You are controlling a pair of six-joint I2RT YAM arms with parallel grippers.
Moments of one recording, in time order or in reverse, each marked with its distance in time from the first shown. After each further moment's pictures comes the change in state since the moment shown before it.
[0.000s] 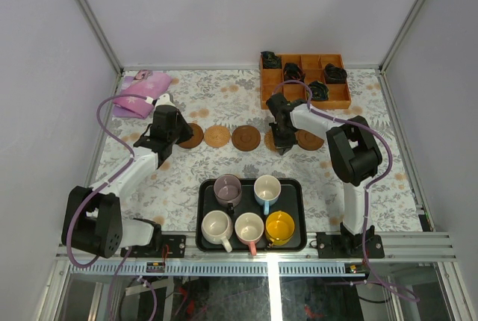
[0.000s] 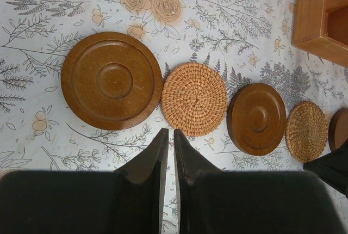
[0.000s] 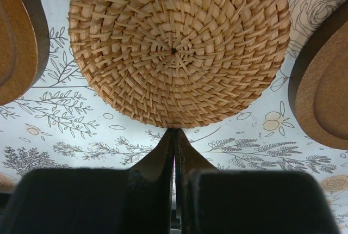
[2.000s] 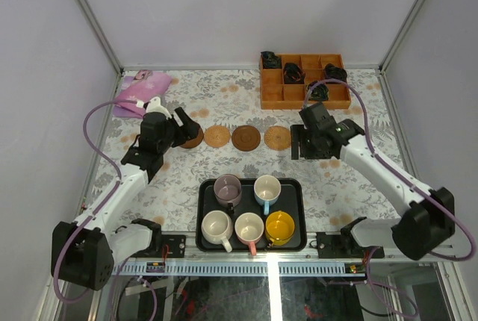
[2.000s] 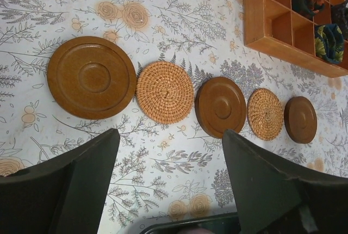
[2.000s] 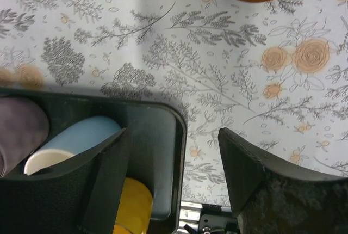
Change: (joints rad) left arm -0.002 -0.225 -0.066 -0.019 0.066 -0.014; right arm 0.010 -0.685 -0.323 -0.089 0.079 0.073
